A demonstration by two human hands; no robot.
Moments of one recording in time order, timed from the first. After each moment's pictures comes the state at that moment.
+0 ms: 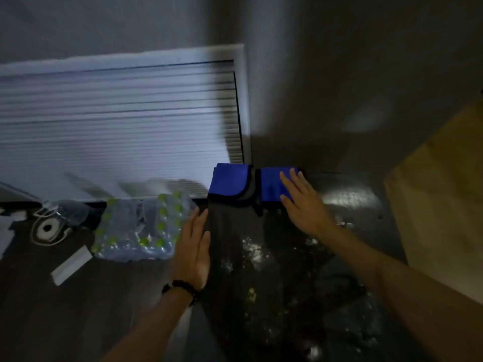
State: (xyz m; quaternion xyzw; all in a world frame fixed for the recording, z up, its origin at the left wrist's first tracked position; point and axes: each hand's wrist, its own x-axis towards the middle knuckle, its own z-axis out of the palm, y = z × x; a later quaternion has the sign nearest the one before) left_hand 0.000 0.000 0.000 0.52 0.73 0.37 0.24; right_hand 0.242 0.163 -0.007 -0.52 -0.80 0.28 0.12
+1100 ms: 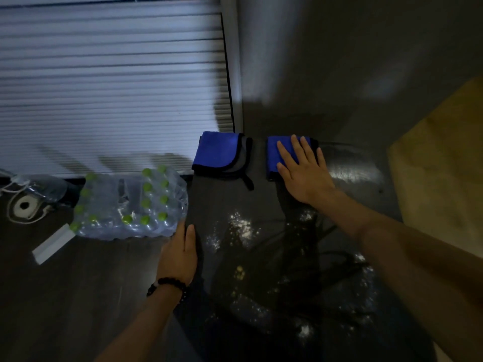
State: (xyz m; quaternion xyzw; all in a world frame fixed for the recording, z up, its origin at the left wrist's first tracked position) left_hand 0.009 -0.031 -0.053 0.40 0.83 0.25 0.28; right_hand 0.253 0.188 -0.036 -0.55 -0.82 0.13 -0.04
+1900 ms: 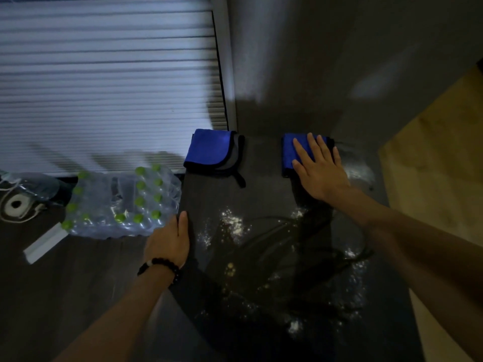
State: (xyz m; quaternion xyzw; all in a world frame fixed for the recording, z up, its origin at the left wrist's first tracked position) left_hand 0.001 -0.010 -0.052 0.46 0.85 0.17 0.19; right_hand 0.306 0.199 -0.042 -0.58 -0.81 0.12 -0.04
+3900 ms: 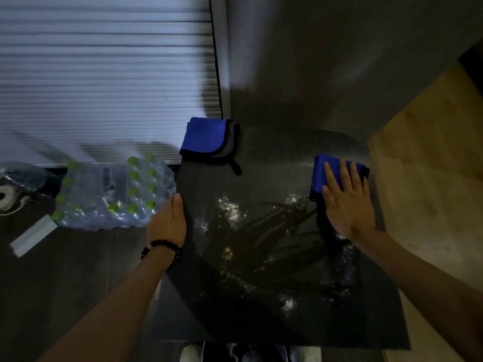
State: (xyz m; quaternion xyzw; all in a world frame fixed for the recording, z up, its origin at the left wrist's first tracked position) left_hand 0.002 -0.002 -0.054 0.38 0.84 0.27 0.26; right_hand 0.372 0.103 -0.039 -0.64 -0.76 0.09 -0.05
